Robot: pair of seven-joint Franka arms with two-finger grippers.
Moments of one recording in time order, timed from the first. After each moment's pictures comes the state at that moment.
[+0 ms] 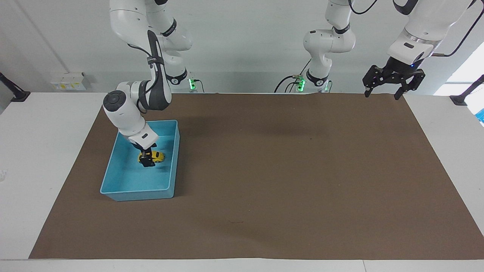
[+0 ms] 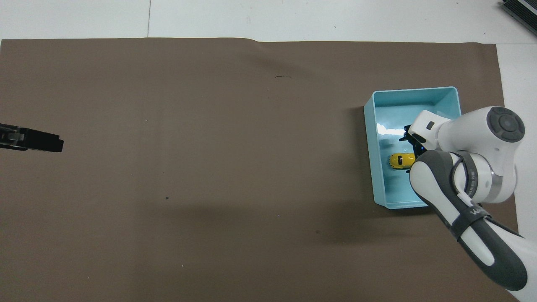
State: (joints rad) left arm -0.09 -0.07 0.01 -1.59 -0.01 1.57 0.10; right arm -0.09 0.20 0.07 -2.09 0.03 2.26 -1.73
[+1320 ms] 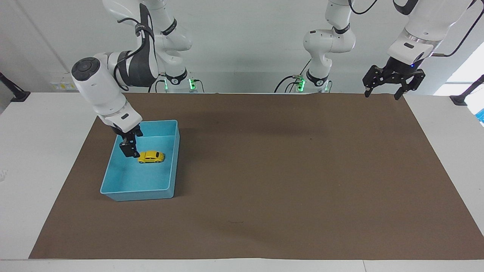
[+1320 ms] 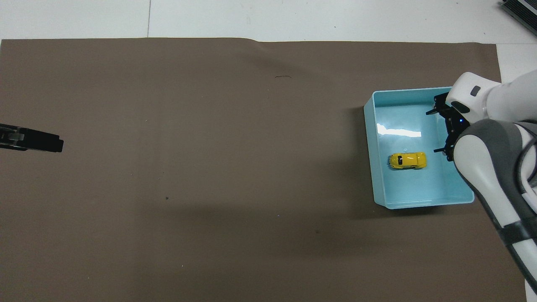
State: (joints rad) left arm -0.09 -0.07 0.01 -1.59 -0.01 1.57 0.10; right arm -0.10 0.12 0.07 -1.83 0.03 1.99 -1.73
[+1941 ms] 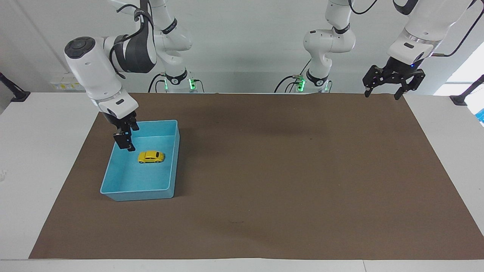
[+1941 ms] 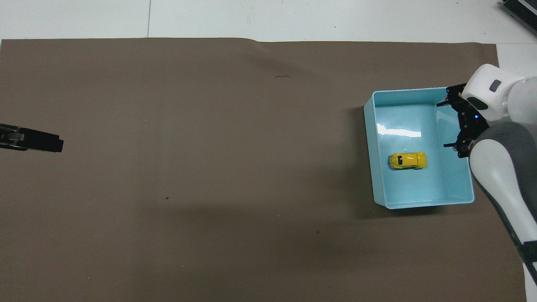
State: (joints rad) left arm -0.09 -0.07 0.01 -1.59 -0.01 1.57 0.10; right arm -0.10 0.06 0.07 -1.81 0.03 1.98 -1.73
